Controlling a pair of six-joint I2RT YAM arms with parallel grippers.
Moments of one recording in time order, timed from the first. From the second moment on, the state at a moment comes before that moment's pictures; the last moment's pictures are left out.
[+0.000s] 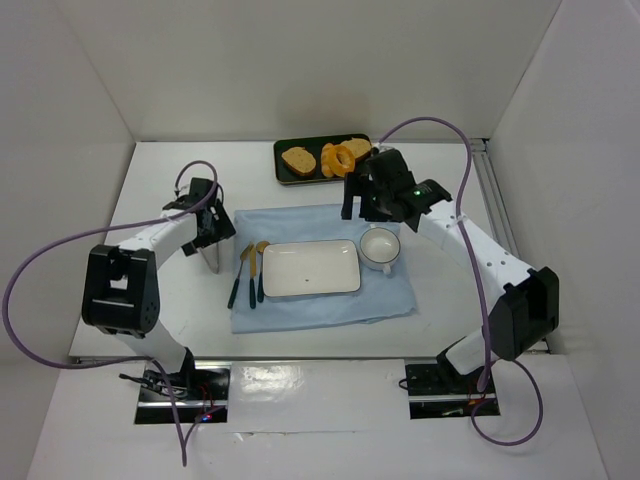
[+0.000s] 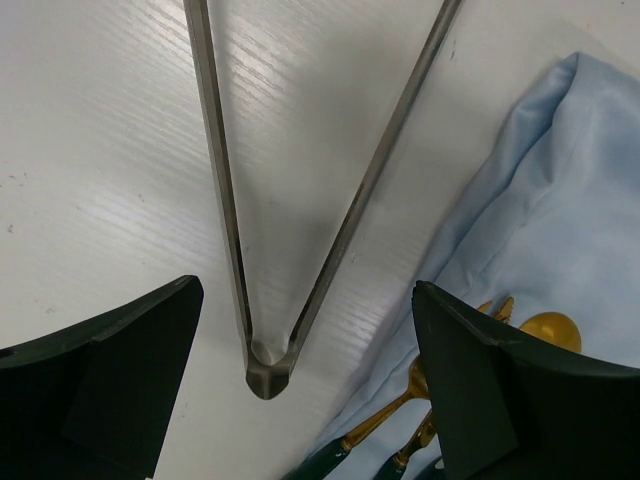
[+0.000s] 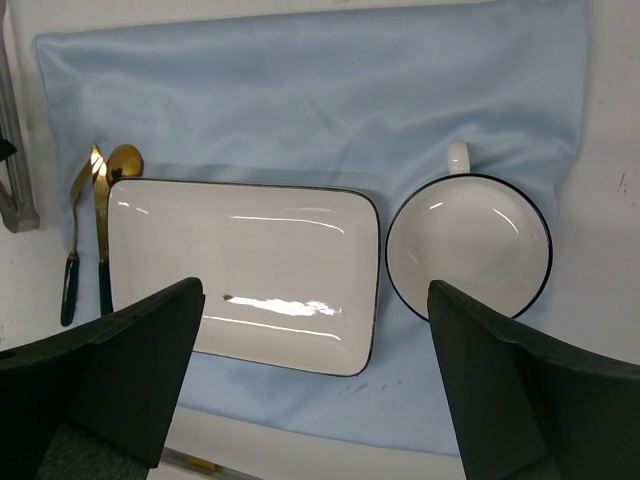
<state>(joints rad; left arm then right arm) -0.10 1.63 1.05 -0.52 -0.29 -0.60 0.52 1.49 1.37 -0.67 0.11 0.48</state>
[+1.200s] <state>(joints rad) 0.00 1.90 1.23 -0.44 -0.24 -0.50 0.43 1.49 1.36 -0.67 0.08 0.46</state>
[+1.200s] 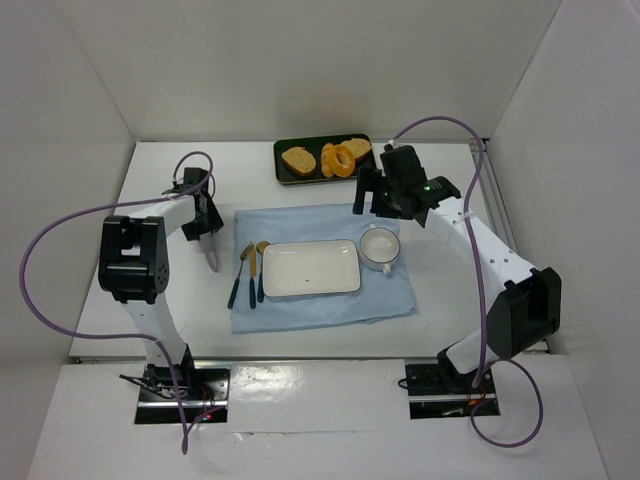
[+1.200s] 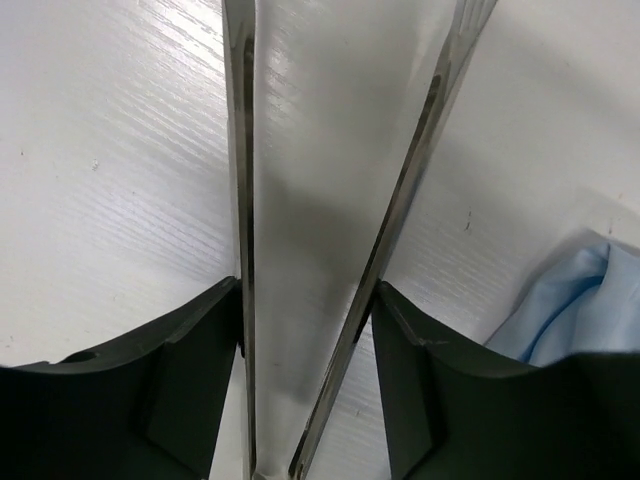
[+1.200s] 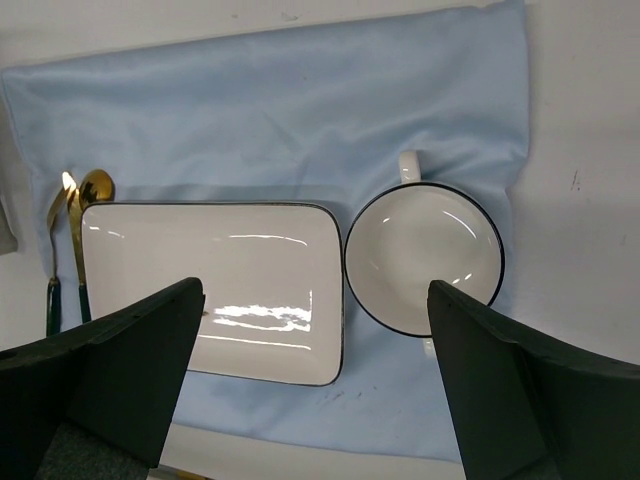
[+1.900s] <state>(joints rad) -0.07 1.65 1.33 -0.57 -0.10 -0.48 0.43 1.50 1.35 -0.63 0.02 0.49</state>
